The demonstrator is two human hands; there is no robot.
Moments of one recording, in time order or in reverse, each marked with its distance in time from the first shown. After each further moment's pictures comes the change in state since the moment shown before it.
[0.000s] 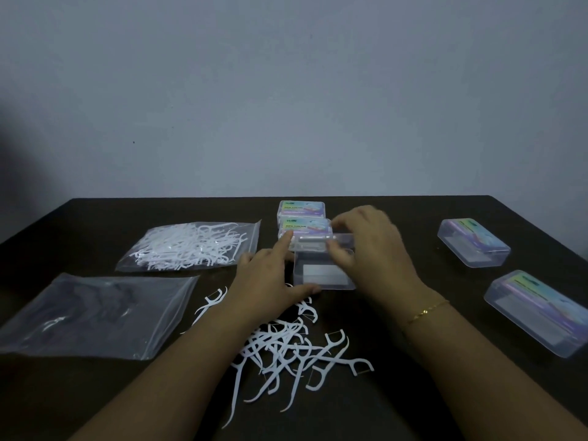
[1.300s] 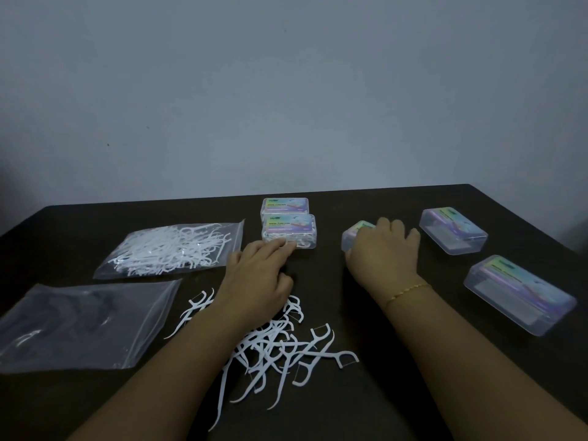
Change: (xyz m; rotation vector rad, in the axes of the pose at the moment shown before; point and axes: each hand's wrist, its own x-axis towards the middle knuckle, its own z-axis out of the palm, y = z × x) left_hand -0.004 0.013 -0.005 0.162 -0.035 0.081; right_hand 0.006 0.011 -0.011 -0.479 -0.427 0.507
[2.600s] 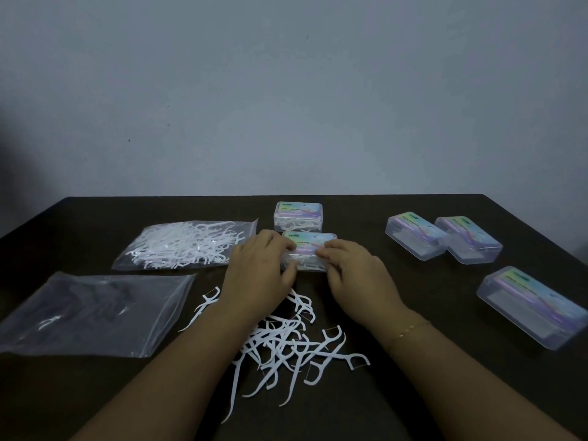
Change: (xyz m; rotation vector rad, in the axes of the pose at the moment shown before) left_hand 0.000 -0.008 0.000 -0.056 0.270 -0.033; right_hand -0.020 -0.016 0.035 0.479 0.194 -0.469
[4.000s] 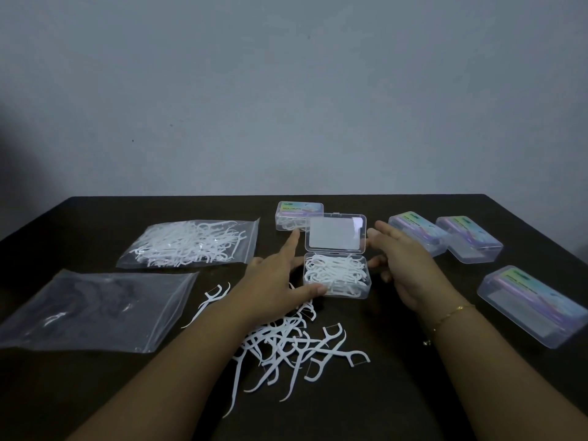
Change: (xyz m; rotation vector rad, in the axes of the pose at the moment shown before) left_hand -0.006 0.021 -0.020 -0.227 -0.509 -0.120; right_hand 0.007 0.033 -0.033 0.930 0.019 0.562
